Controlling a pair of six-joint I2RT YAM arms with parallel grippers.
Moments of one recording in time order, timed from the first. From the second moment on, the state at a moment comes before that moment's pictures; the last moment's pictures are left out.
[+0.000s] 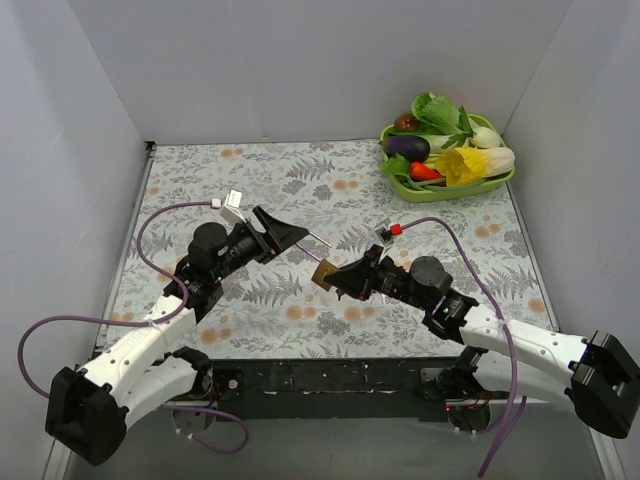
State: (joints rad) left arm -0.49 0.90 0.60 0.19 0.32 -1.05; right arm 0.92 0.96 0.43 0.53 -0.22 0.63
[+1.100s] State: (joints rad) left arm -0.49 1.10 0.48 0.40 0.49 -0.92; right arm 0.93 1.04 0.25 0.73 -0.17 0.84
